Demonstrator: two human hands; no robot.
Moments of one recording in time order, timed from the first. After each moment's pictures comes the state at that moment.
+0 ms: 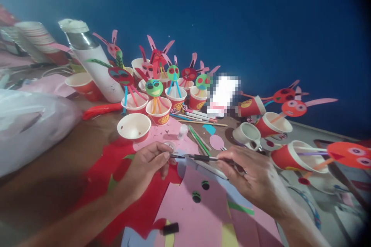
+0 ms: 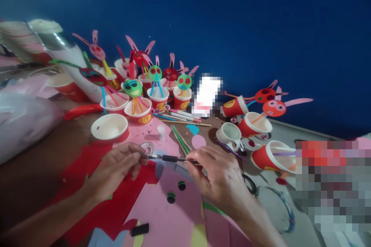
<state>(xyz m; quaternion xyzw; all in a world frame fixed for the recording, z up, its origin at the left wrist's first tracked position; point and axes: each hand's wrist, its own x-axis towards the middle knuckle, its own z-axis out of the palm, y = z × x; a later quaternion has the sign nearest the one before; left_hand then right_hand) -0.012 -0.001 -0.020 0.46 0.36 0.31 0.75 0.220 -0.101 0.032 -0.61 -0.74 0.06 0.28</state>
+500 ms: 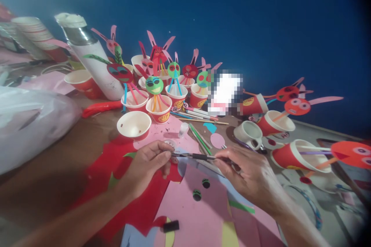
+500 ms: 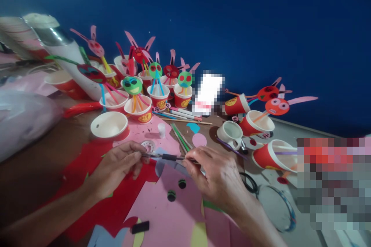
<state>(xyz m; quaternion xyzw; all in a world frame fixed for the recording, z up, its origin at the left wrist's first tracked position) -0.011 0.000 -0.021 0.44 0.34 0.30 0.77 0.219 -0.101 0.022 -0.63 -0.72 0.09 0.27</state>
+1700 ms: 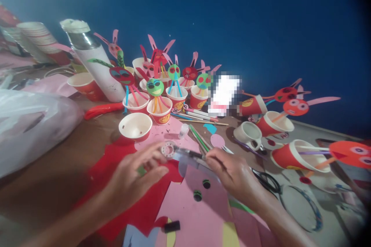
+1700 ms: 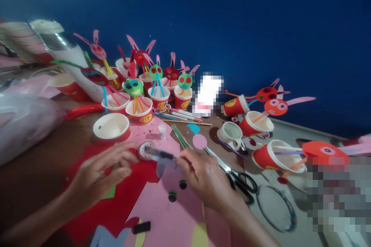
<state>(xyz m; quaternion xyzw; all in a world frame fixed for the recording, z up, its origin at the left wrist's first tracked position) -0.044 -0.004 0.007 0.72 0.41 0.29 0.48 0.208 -0.092 0.004 -0.68 -0.68 0.18 0.21</state>
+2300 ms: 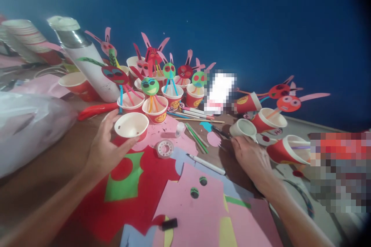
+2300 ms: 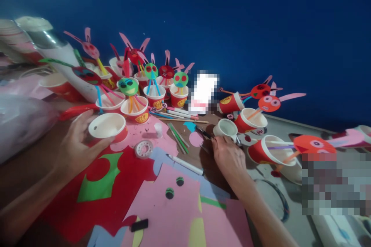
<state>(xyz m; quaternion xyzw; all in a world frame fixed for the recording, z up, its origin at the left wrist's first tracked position) -0.069 0.060 -0.031 0.71 0.52 0.42 0.23 0.285 -0.096 -0.051 -0.82 -0.56 -0.11 0.05</state>
